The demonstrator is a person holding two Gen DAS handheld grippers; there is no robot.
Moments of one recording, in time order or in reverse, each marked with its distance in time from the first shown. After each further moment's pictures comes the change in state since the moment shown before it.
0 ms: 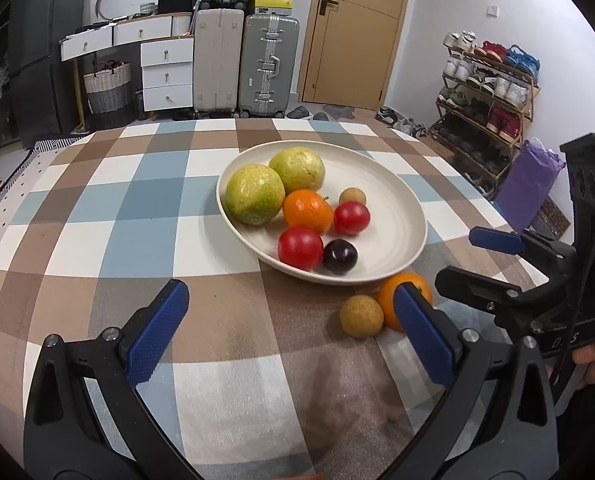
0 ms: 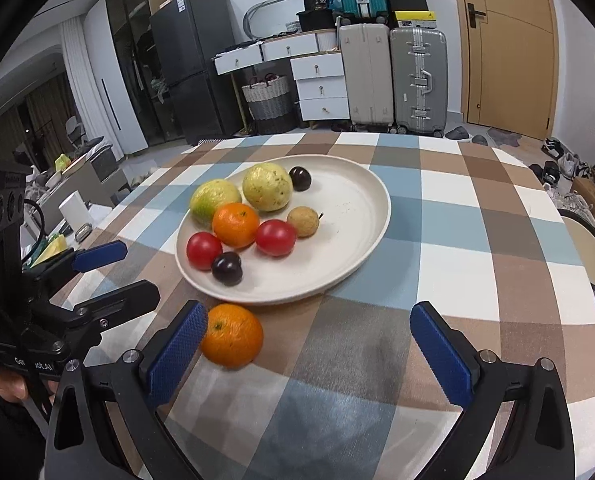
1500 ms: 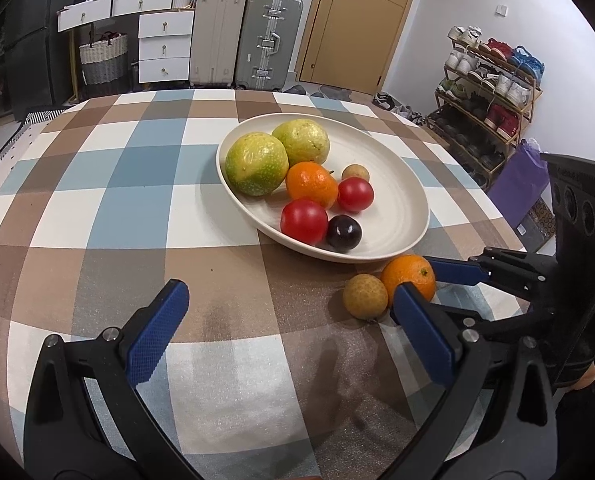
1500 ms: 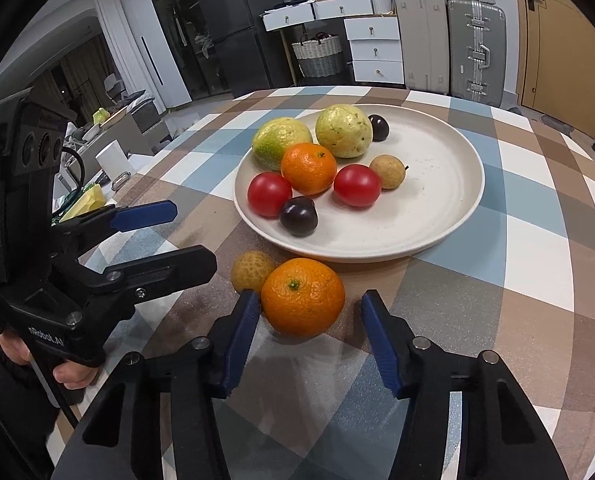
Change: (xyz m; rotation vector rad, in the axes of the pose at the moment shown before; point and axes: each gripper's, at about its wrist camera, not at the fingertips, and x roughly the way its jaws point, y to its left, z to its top) left arm 0.009 0.011 -0.004 -0.061 0.082 -0.048; right arm 0.026 0.033 -0.011 -0.095 0.150 0.152
